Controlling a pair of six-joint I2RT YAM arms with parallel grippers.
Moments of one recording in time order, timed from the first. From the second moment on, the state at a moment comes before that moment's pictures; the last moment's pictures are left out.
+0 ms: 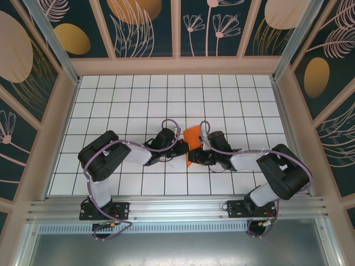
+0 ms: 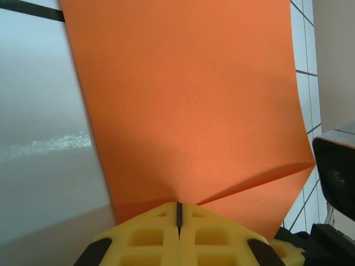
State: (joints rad) left arm -0.80 1.88 0.75 0.52 0.28 -0.99; right arm 0.63 1.49 0.44 0.28 -0.52 0.76
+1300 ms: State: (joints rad) left arm -0.80 1.88 0.75 0.52 0.28 -0.99; right arm 0.68 1.53 0.42 0.32 -0.49 0.78
